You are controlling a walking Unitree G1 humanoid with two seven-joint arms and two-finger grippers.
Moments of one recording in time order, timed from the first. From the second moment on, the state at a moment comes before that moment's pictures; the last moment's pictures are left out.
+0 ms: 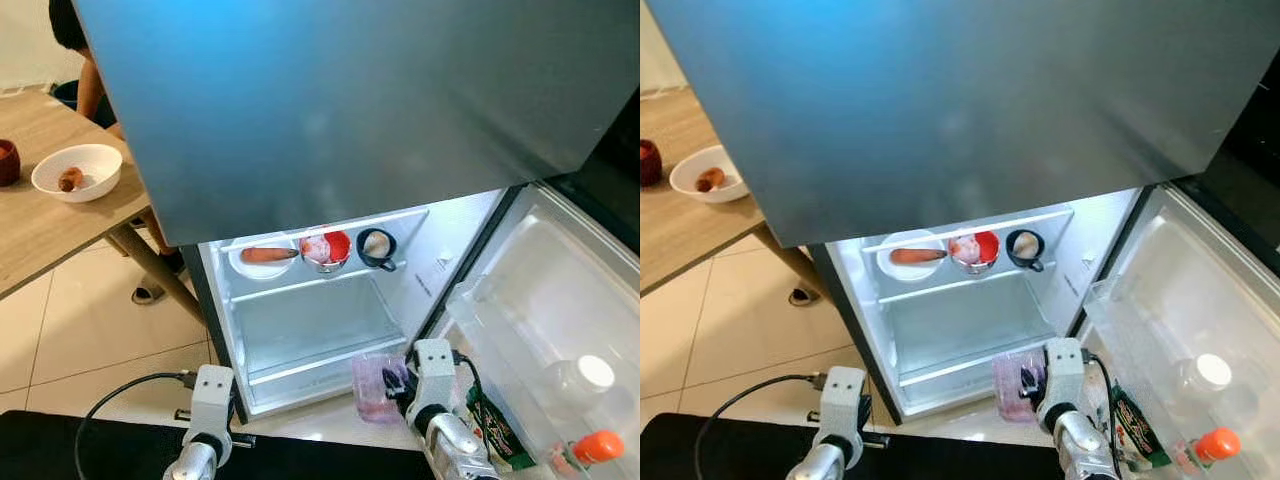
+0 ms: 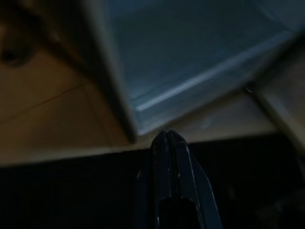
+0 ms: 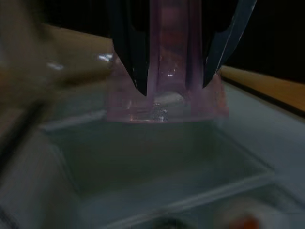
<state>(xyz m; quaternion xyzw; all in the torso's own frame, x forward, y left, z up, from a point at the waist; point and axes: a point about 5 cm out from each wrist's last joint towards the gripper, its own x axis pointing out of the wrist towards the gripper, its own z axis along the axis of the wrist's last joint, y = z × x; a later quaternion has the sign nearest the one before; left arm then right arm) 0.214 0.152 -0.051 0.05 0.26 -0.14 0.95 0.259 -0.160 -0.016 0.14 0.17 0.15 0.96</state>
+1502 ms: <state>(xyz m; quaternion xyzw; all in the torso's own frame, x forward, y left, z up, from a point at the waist) 0.252 0.109 -0.028 0.15 0.23 -0.30 0.91 0.231 -0.120 0.069 0.33 0.03 0.48 0.81</state>
